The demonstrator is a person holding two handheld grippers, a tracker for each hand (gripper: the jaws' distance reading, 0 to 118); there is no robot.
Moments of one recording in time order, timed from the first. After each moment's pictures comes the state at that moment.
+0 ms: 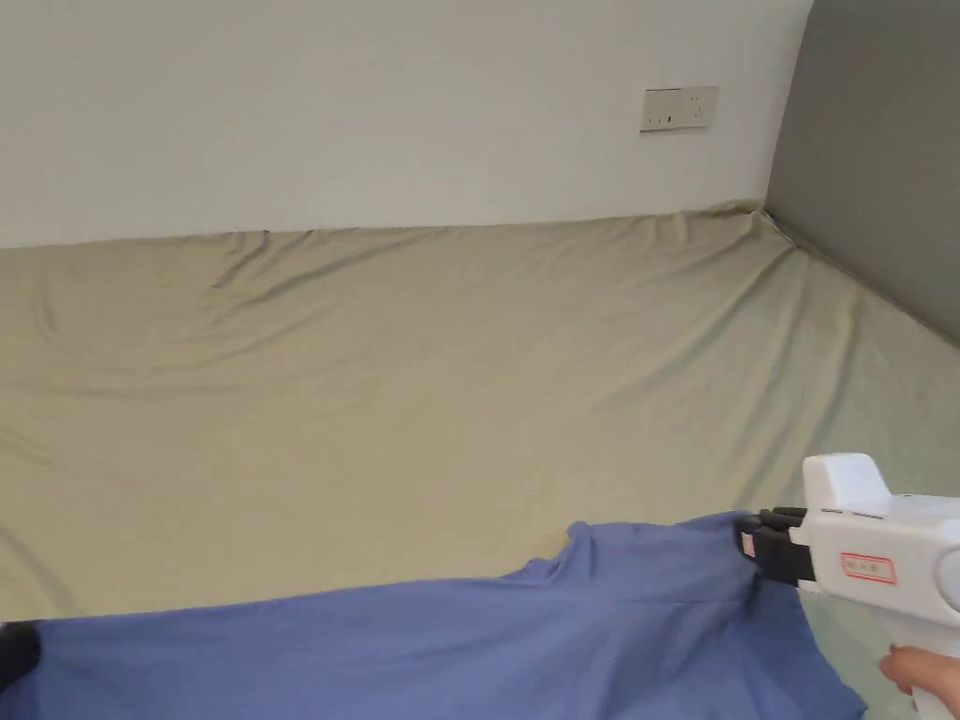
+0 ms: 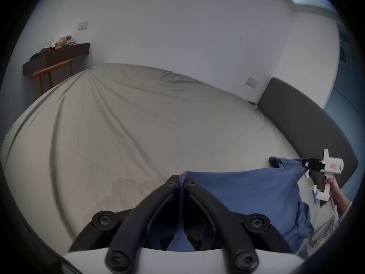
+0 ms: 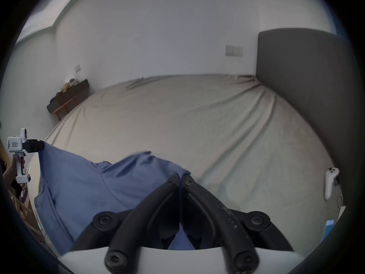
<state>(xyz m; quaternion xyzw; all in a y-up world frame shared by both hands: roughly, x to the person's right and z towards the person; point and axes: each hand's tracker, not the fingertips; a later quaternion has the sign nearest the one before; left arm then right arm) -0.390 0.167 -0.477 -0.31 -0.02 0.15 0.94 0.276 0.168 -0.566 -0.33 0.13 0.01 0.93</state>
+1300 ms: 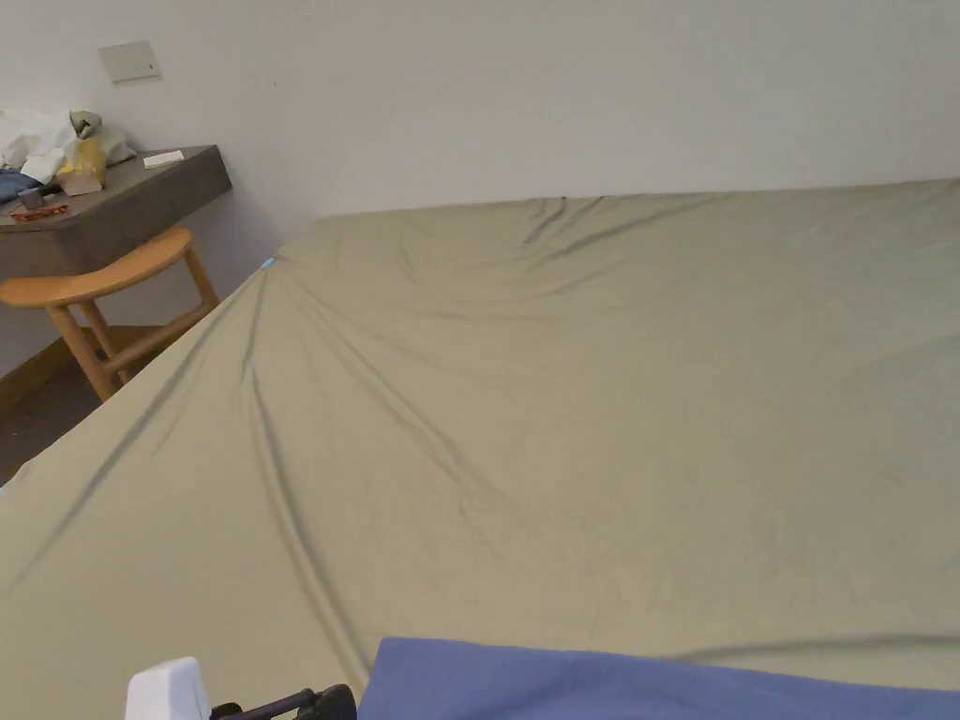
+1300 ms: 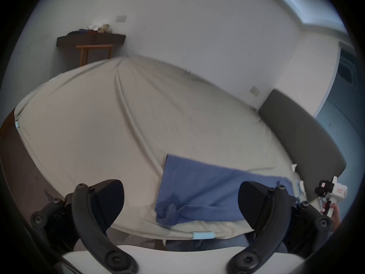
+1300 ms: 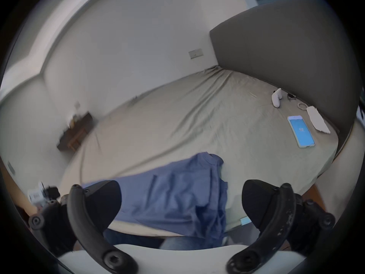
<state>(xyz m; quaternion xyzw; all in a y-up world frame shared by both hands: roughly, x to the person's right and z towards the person) -0.392 0.166 -0.173 -0.29 0.04 0.22 0.93 0.325 0.229 -0.219 -0.32 0.06 -0.17 0.93</state>
